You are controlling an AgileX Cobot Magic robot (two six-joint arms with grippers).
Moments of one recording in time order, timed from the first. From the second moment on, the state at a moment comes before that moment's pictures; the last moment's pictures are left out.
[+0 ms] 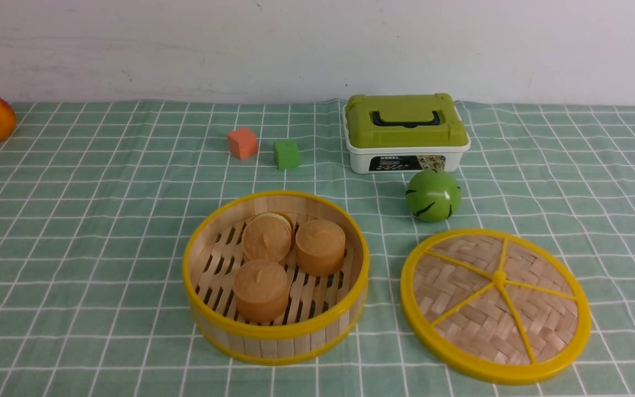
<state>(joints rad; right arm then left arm) 0.25 0.46 -0.63 0.12 0.51 -0.11 -0.05 -0.01 0.03 0.04 0.39 -0.23</state>
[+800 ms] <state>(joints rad) -0.08 -0.01 0.03 0.02 0.34 0.05 -0.05 -0.01 0.03 0.04 0.39 -0.23</state>
